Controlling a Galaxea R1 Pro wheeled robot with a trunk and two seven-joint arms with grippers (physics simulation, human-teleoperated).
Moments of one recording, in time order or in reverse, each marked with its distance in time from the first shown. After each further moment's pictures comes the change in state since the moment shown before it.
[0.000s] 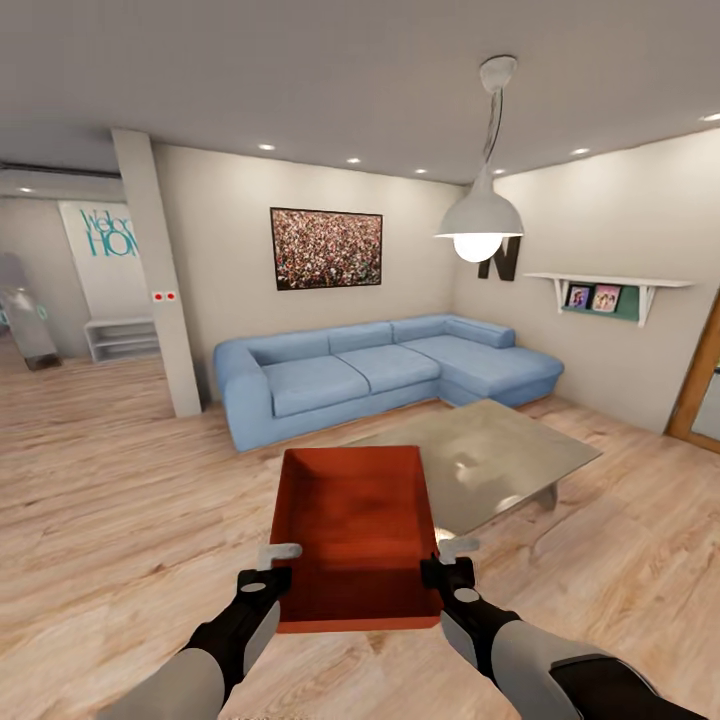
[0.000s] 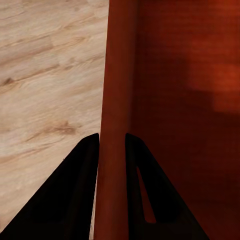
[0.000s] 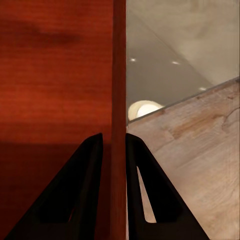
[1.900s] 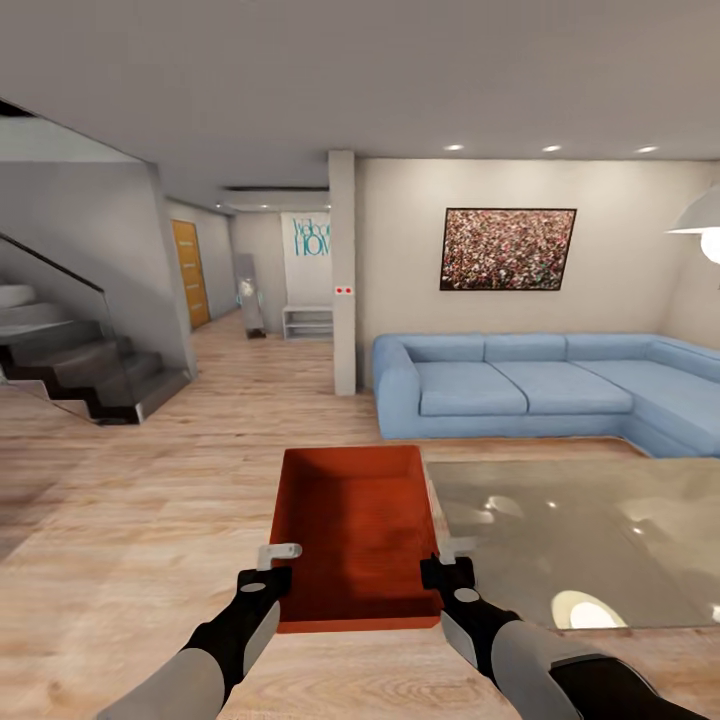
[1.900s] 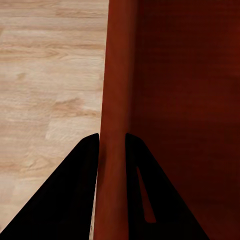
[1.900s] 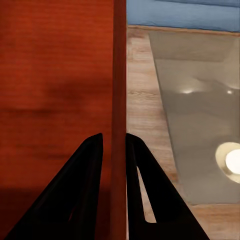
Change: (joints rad) left arm 0.000 0.000 0.001 -0.001 -0.001 0.001 -0.002; right arm 0.000 0.000 0.001 0.000 -0.002 0.000 0.000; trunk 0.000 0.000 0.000
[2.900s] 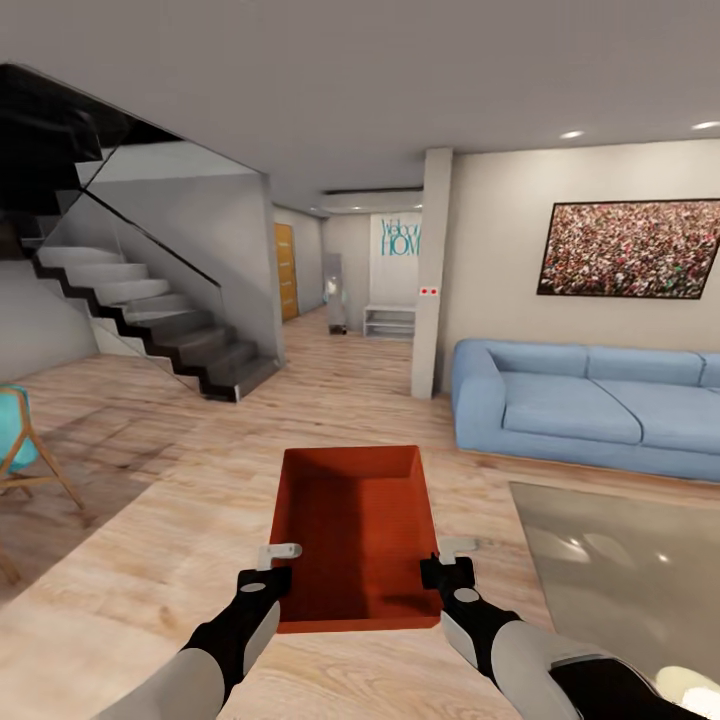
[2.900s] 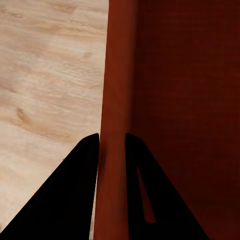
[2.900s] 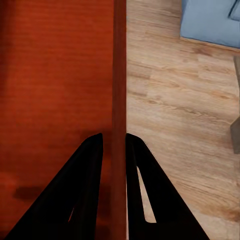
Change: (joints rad) left arm 0.000 0.000 0.000 0.000 0.000 -0.001 0.000; right arm 0.000 0.000 0.001 0.000 0.000 0.000 0.000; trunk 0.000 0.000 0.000
